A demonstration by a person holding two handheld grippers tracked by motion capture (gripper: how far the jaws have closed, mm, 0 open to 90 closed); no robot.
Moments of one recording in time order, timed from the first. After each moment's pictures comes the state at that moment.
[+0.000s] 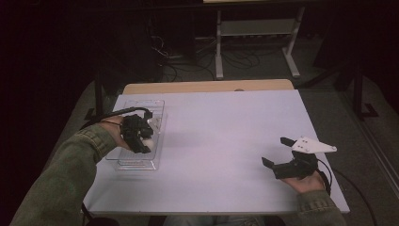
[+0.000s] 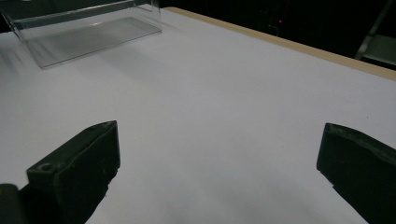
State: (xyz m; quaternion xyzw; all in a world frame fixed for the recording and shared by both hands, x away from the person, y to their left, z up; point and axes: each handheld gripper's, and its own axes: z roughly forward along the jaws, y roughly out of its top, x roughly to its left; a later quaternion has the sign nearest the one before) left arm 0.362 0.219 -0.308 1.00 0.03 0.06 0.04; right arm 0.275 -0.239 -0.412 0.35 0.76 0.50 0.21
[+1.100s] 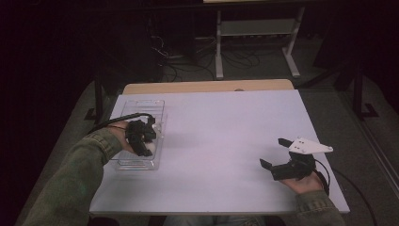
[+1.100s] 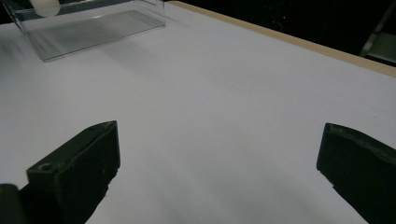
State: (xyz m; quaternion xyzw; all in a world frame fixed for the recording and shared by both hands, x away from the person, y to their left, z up) left arm 0.375 0.222 -0.345 1.00 0.05 0.05 0.03; right arm 0.274 -0.234 -0.413 0.34 0.77 0.49 0.21
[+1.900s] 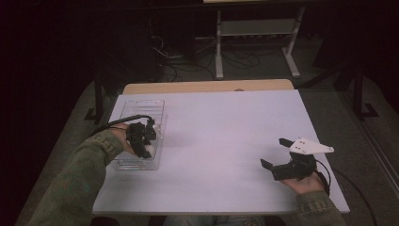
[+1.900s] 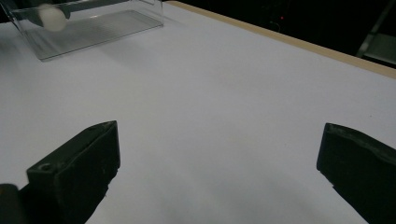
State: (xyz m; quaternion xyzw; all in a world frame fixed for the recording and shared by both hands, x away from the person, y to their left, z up) left arm 0.385 0.227 -0.368 1.00 0.07 0.02 0.01; right arm 0.273 -0.235 -0.413 0.34 0.77 0.49 0.21
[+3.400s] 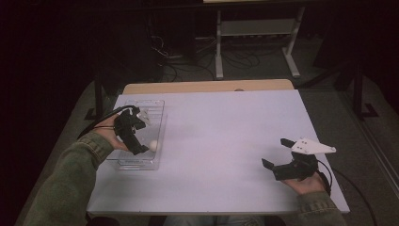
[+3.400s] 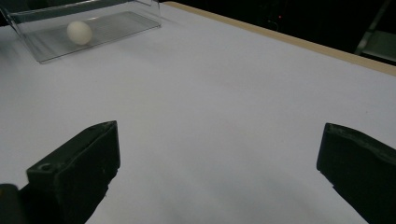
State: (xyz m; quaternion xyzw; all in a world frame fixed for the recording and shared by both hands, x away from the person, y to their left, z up) left arm 0.378 0.255 -0.331 0.97 0.17 0.12 0.11; right arm 0.272 -0.239 -0.413 0.35 0.77 0.49 0.21
